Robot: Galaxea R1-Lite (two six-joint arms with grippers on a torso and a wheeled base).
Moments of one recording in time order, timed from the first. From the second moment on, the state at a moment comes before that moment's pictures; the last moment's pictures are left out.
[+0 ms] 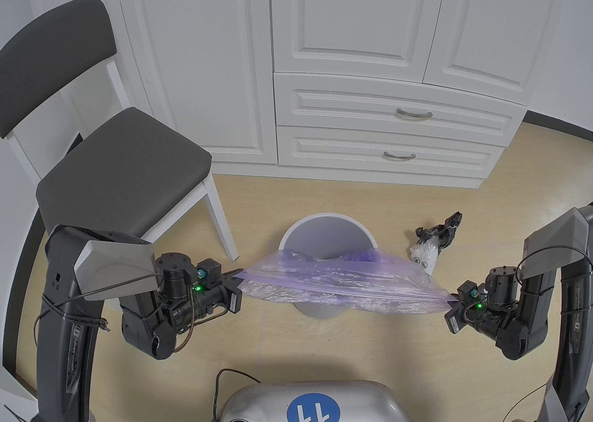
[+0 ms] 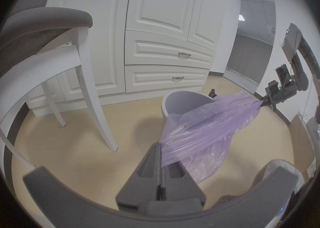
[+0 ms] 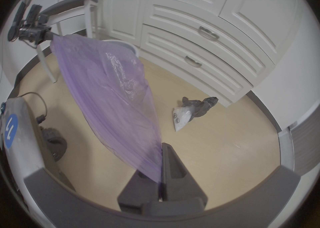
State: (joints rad) left arm -0.31 2.52 -0.73 -1.50 -0.22 0.12; right arm 0.09 2.39 -0.30 -1.55 -0.03 -0.48
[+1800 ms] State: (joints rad) left arm -0.30 2.64 -0.90 -1.39 0.09 0.26; right arm 0.21 2.50 -0.45 -1.55 -0.37 -0.47
